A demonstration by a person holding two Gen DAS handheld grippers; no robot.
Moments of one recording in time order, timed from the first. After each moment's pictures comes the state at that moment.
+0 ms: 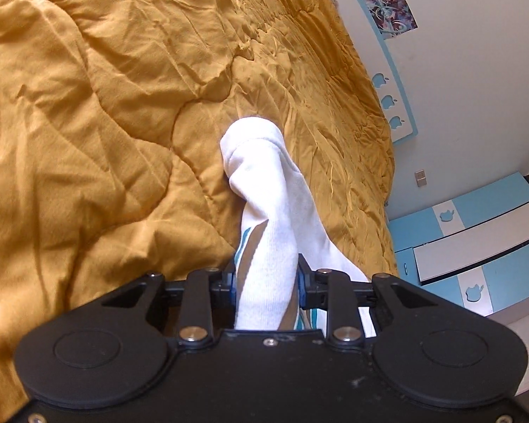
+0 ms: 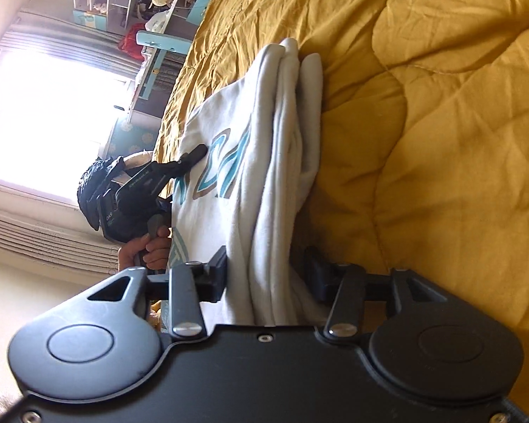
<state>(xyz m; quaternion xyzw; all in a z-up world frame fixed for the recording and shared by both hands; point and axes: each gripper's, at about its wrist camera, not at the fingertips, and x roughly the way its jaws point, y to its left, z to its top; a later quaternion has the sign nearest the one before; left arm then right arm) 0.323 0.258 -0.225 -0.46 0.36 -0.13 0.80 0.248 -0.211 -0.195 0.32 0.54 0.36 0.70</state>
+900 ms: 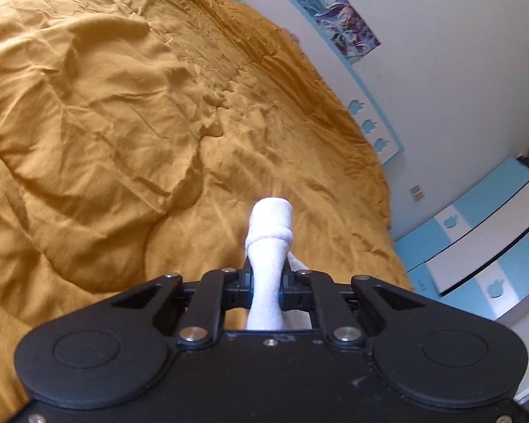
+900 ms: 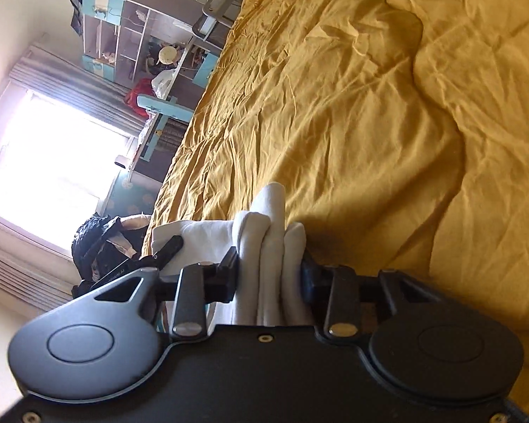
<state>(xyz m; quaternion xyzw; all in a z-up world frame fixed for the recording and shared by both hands) 0.364 0.263 -0.214 -0.37 0.29 -0.12 0.87 0.357 -0.178 -0.193 0.32 0.44 0.33 0.77</state>
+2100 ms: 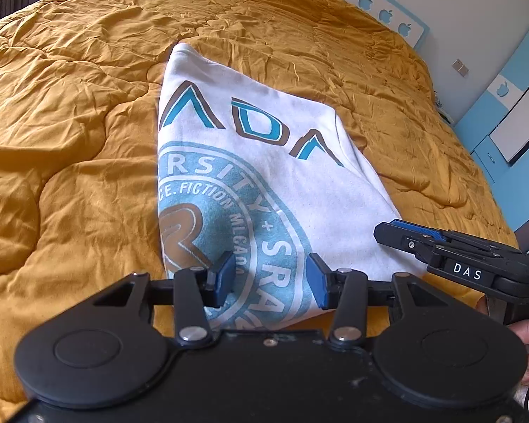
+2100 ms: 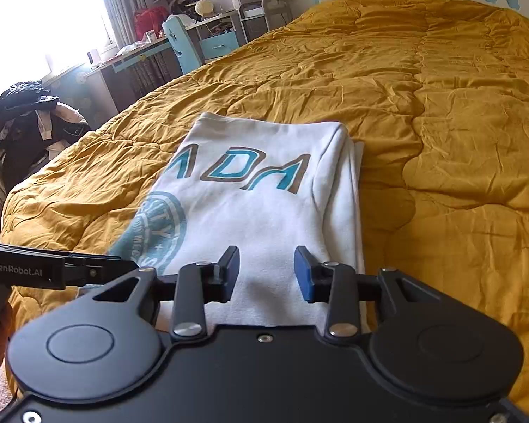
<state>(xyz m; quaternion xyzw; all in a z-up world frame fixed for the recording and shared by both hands) 0.129 0.117 -0.156 -0.18 0.41 -0.07 0.89 0.140 -0.143 -0.124 0.00 0.35 0.28 0.89</state>
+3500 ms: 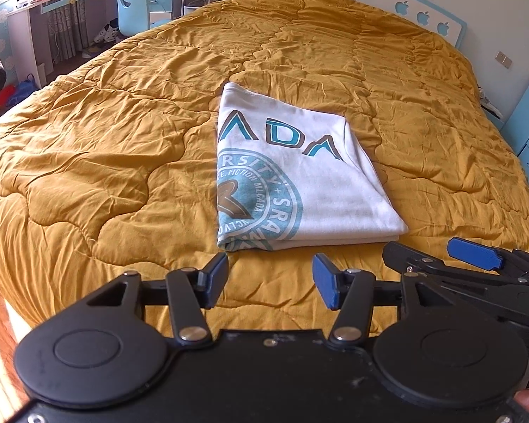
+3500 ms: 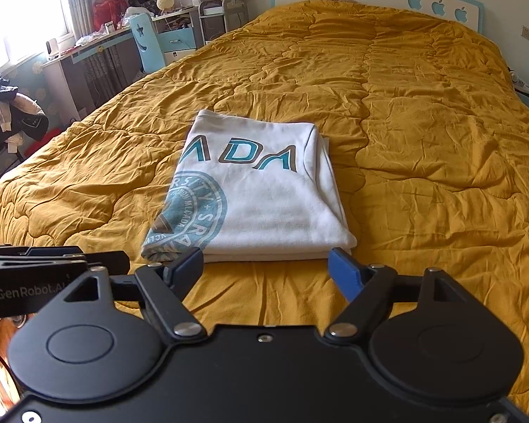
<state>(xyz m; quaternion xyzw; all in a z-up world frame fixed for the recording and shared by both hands) 0.005 0.064 -0.050 -0.12 0.42 0.06 0.90 0.006 -0.114 -0.040 -0.04 0.37 0.16 0.91</state>
